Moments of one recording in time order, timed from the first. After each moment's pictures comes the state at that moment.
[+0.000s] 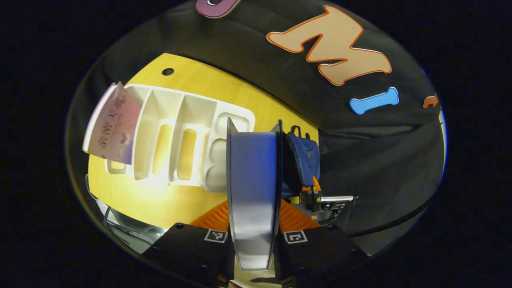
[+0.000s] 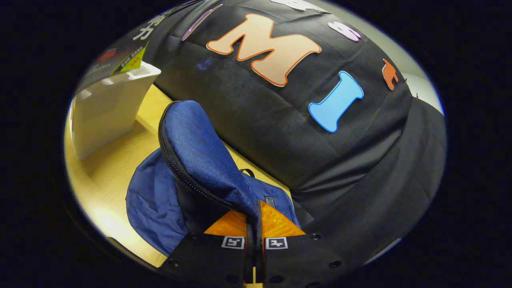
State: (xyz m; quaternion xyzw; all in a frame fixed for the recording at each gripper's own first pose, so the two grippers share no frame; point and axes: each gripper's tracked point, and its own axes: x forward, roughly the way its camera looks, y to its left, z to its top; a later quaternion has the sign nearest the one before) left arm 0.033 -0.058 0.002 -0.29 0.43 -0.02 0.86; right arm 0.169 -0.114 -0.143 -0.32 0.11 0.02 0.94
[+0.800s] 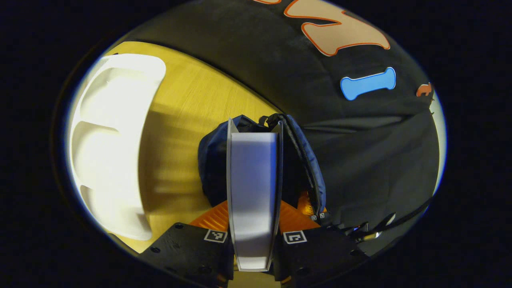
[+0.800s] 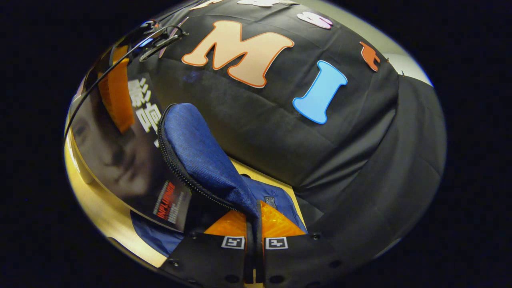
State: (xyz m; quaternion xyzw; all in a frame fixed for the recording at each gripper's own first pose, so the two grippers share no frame) left arm 0.169 -0.186 -0.126 -0.32 0.37 -0.12 0.86; right arm 0.169 -0.135 -0.125 -0.25 0.10 0.02 0.96
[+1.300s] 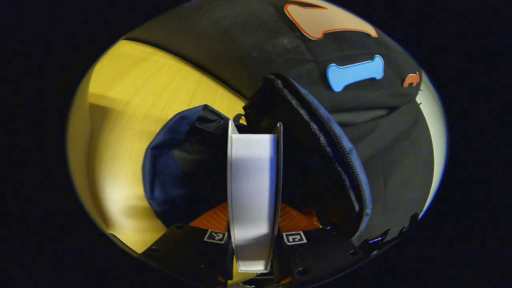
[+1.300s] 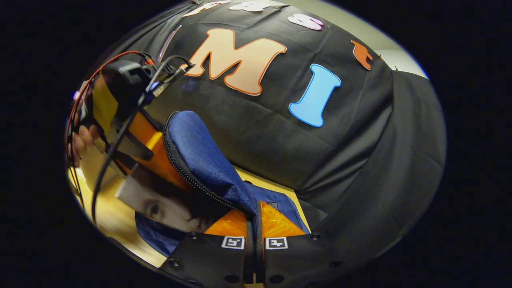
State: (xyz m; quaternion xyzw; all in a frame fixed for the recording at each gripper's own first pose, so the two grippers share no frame) left arm 0.224 -0.255 -0.162 -0.31 0.32 -0.21 0.87; right arm 0.160 -0.130 -0.114 -0.22 0.08 0.03 0.97
